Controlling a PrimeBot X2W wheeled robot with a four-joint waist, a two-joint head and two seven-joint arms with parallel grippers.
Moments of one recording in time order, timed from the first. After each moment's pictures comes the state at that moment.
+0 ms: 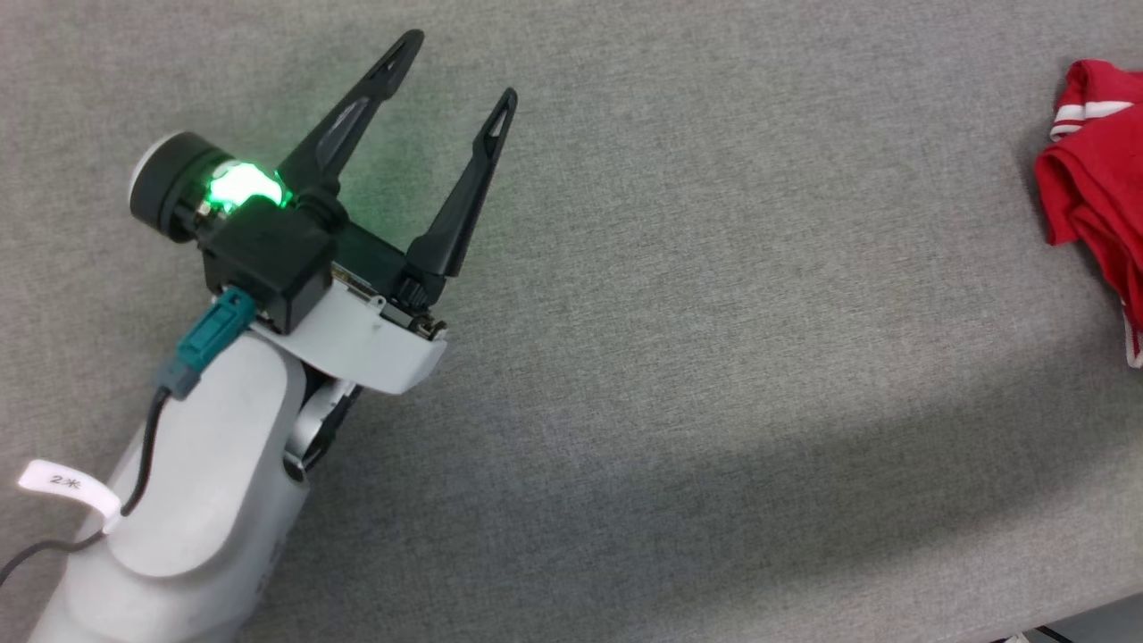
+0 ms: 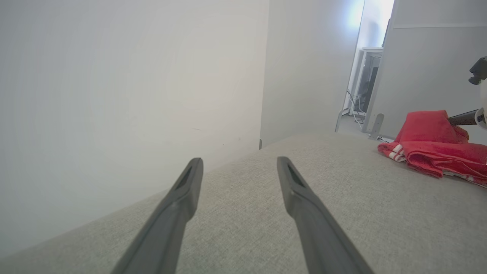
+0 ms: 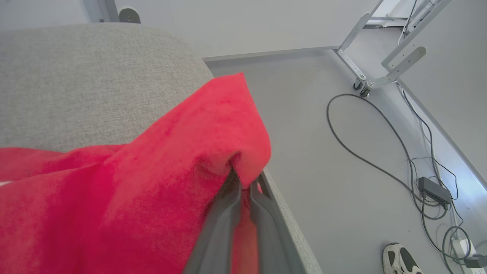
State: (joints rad) left arm -0.71 0.41 -0.43 0.08 -0.30 -0.13 -0.26; right arm -0.99 -0.67 0.26 1.09 0.69 0.13 -0.06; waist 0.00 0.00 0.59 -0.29
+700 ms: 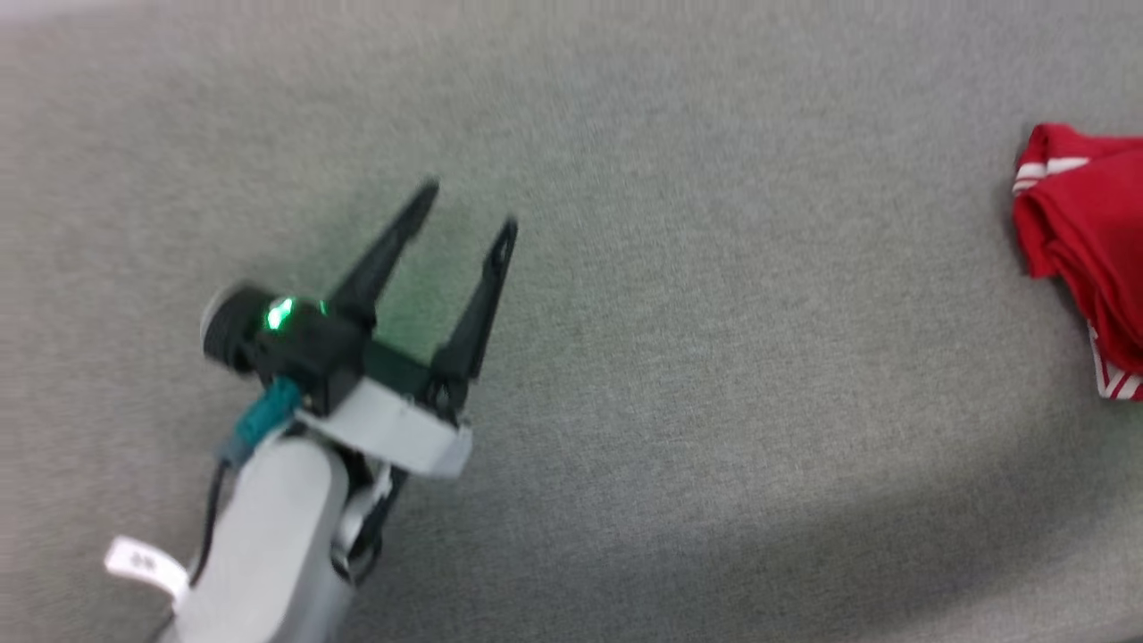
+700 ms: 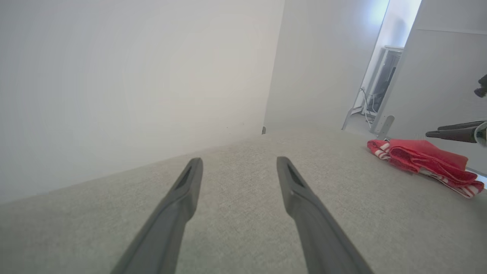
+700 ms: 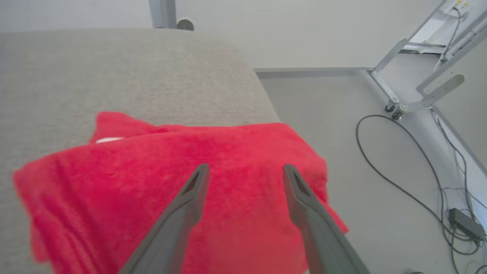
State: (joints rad) left arm -0.51 0.30 -0.36 0.14 -0.30 -0.13 -0.26; right arm -0.91 -0.62 0.41 1.08 0.69 0.13 -0.14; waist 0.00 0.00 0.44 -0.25
